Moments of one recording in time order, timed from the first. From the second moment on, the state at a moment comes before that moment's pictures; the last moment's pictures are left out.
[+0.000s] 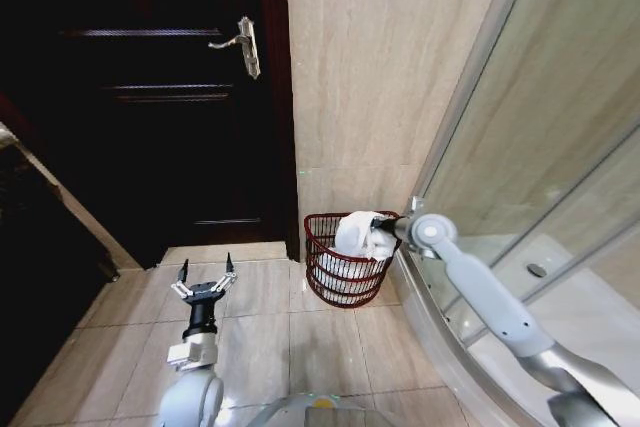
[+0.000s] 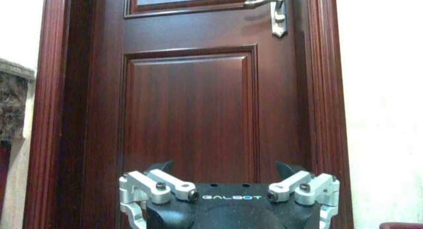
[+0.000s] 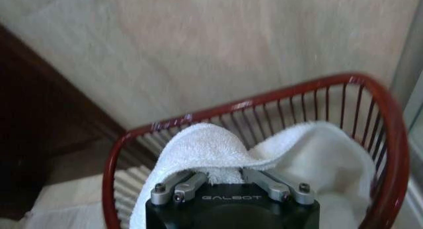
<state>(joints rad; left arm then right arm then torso) 1.72 -1.53 -0.66 -2.09 -0.07 -0.35 -0.14 -0.61 0.94 -0.01 1.72 1.54 -0.73 0.65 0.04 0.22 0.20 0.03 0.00</state>
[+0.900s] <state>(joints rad) 1.71 -1.53 -0.65 -2.10 -0.05 -0.33 -0.11 -0.65 0.84 0.03 1.69 1.30 -0.73 0.41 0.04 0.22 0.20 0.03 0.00</state>
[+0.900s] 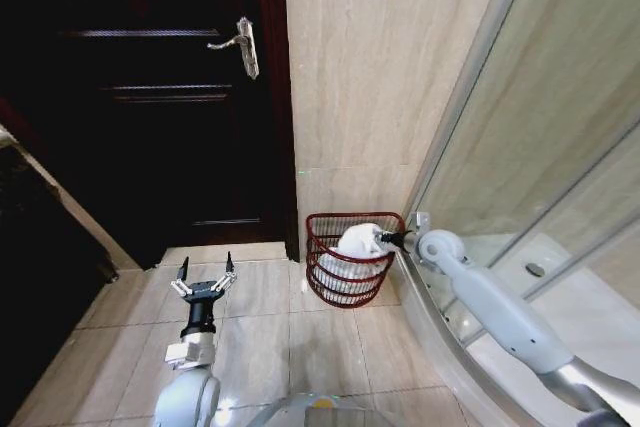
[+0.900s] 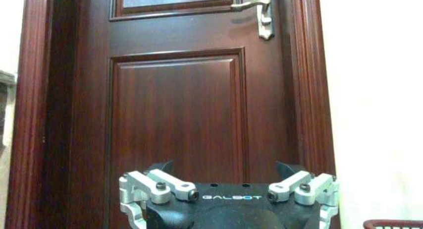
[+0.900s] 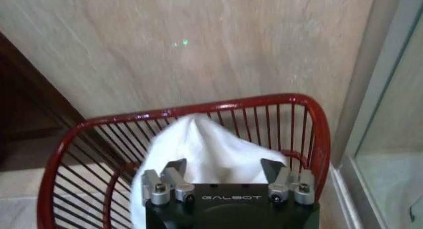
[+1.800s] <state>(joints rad) 1.69 -1.57 -0.61 -2.12 -0.04 -0.27 -0.12 -1.06 1.10 0.48 2.04 0.69 -0.36 0.05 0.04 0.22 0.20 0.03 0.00</state>
